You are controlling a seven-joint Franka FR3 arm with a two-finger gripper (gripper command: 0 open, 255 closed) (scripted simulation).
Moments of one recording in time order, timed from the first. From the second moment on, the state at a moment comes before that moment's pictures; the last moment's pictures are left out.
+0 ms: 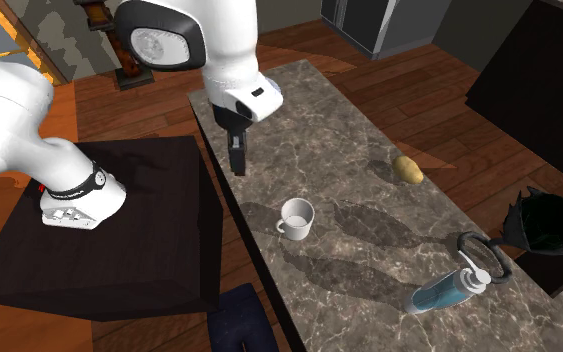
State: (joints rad) arm 0.02 -0.19 -0.14 -2.39 -0.09 2.14 -0.07
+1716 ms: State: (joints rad) arm 0.00 0.48 -0.13 -2.05 0.00 2.49 -0.14
